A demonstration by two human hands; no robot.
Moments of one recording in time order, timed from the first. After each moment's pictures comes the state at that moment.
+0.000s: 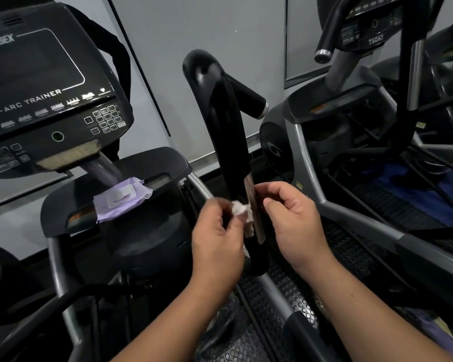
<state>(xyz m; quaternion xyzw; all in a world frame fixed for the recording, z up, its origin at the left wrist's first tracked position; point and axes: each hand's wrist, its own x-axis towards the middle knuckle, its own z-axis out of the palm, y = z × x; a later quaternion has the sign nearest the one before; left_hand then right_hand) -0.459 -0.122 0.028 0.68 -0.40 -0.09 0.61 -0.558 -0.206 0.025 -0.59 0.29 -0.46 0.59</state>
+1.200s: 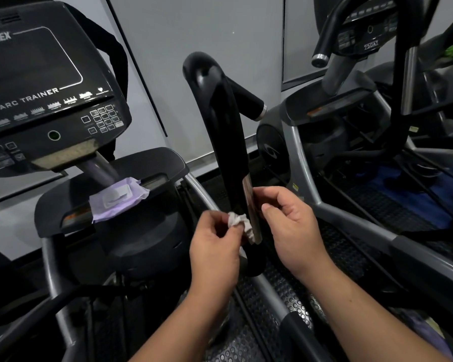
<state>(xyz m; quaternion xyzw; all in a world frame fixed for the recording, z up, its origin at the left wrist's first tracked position) -0.465 -0.118 0.022 0.71 -0.27 -0.19 0.62 -0.560 -0.204 0.020 -0.61 0.25 -0.47 0.59</state>
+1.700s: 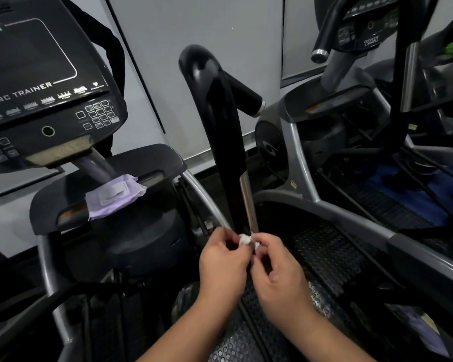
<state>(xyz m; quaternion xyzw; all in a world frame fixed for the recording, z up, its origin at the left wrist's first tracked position) -0.478 -0.113 0.007 0.77 -0.24 -0.25 0.54 -0.575 -0.153 -0.046 -0.75 0.32 -0.42 0.40</state>
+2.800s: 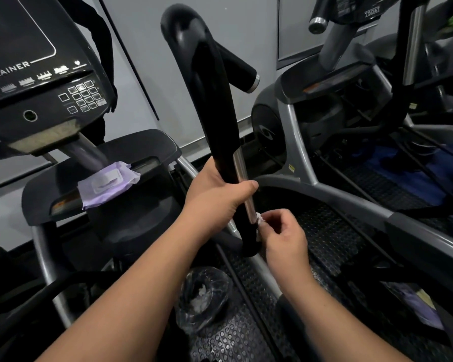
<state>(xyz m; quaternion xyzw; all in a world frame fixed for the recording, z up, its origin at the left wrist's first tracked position) -0.437 -0.154 0.056 0.73 -0.43 -0.24 0.48 -0.556 -0.183 -0.068 -0.54 0.45 -0.43 0.57</state>
